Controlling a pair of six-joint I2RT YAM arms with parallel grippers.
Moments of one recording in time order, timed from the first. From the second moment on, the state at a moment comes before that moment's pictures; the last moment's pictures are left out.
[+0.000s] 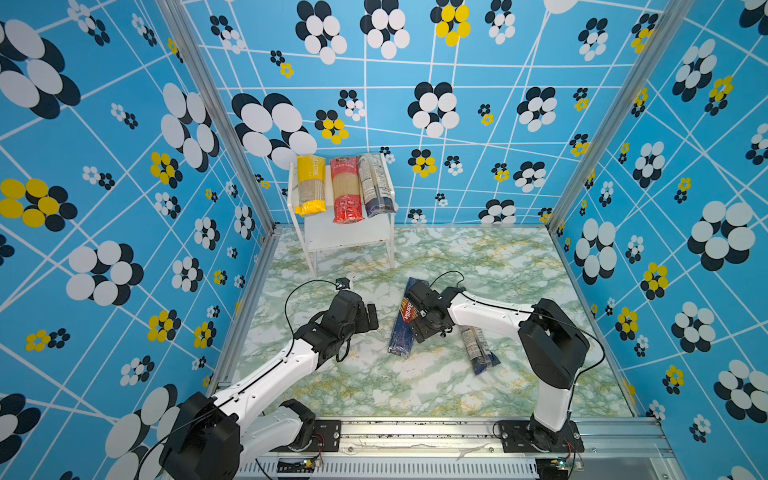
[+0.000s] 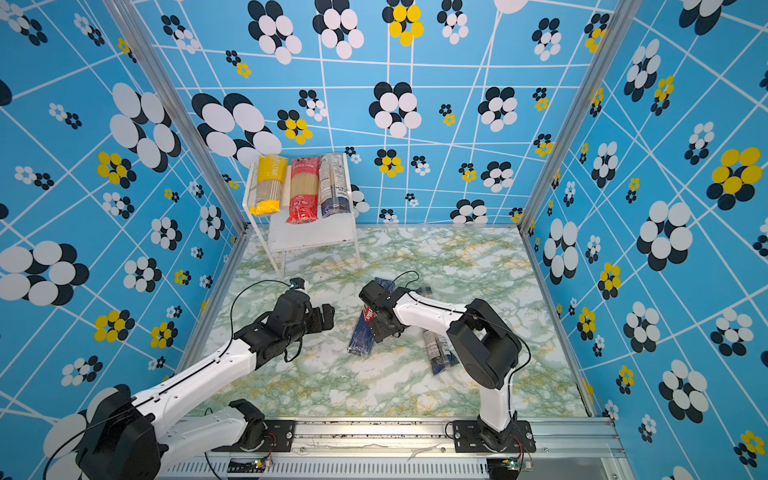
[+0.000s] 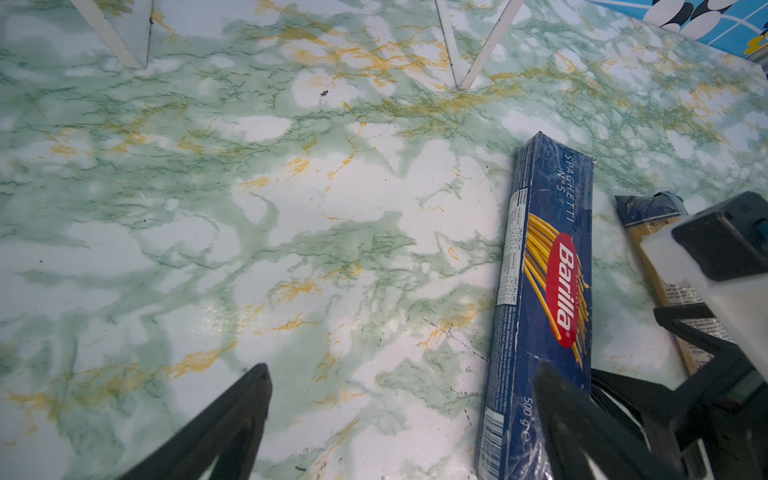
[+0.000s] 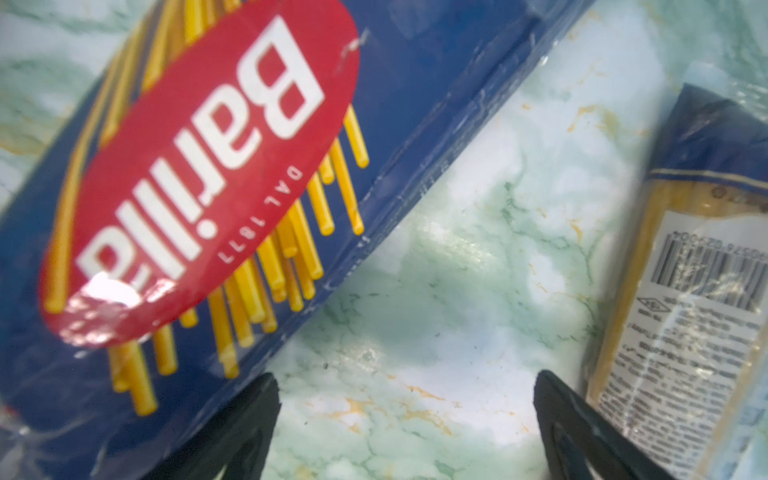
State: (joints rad) left arm -0.54 1.11 0.64 -0.28 -0.19 -0.57; right arm 0.83 1.88 1.27 -0.72 0.25 0.29
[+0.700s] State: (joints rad) left arm -0.54 1.10 0.63 -0.26 -0.18 -0.56; right arm 0.62 1.61 1.16 -1.00 0.68 0.54
